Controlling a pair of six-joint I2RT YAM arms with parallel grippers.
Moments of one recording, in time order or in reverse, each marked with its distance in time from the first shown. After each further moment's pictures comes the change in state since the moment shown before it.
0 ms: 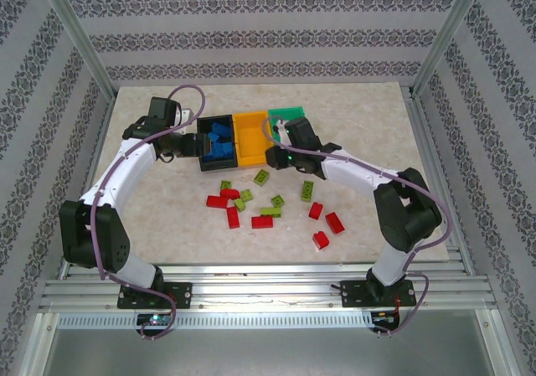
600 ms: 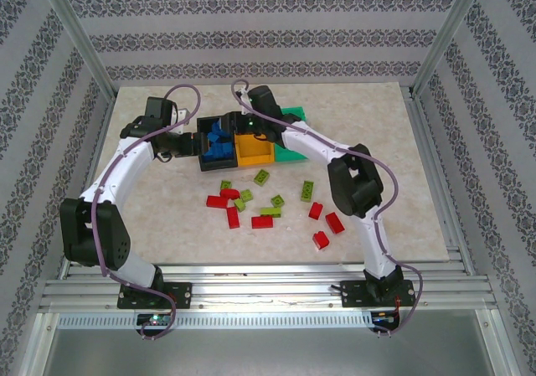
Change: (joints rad) left arm 0.034 0.014 0.000 0.000 0.047 -0.019; right arm 0.052 0.484 0.655 0.018 -0.159 0.198
